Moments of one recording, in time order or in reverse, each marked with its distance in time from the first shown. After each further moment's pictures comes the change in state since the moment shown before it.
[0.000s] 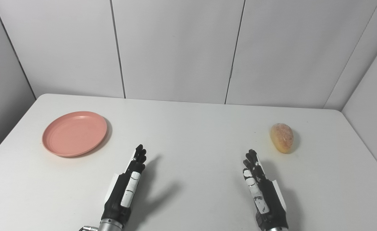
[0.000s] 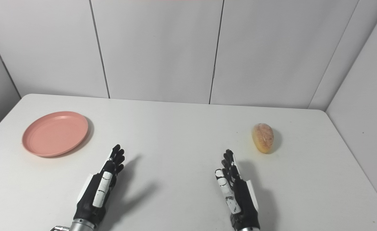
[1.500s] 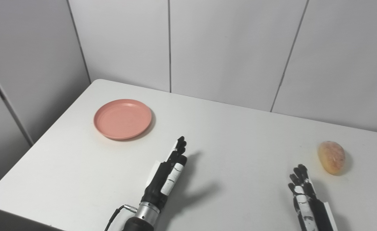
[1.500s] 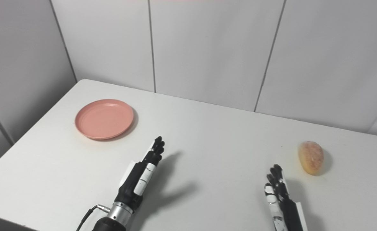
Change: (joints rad) left arm -0.018 -0.045 -0.036 0.044 0.094 -0.044 0.057; right arm 0.003 -0.075 -0.051 0.026 0.103 -0.023 0.070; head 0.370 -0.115
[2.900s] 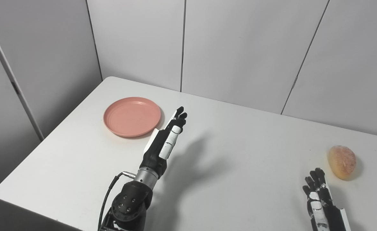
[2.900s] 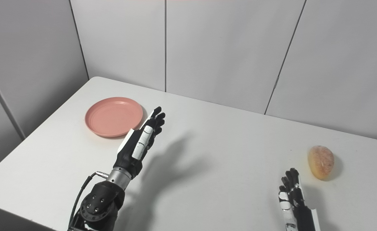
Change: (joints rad) left arm -0.155 0.073 0.144 -0.176 -0.122 0.294 -0.011; right arm -0.003 0.004 -0.002 0.010 -0.011 -0.065 0.011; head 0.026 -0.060
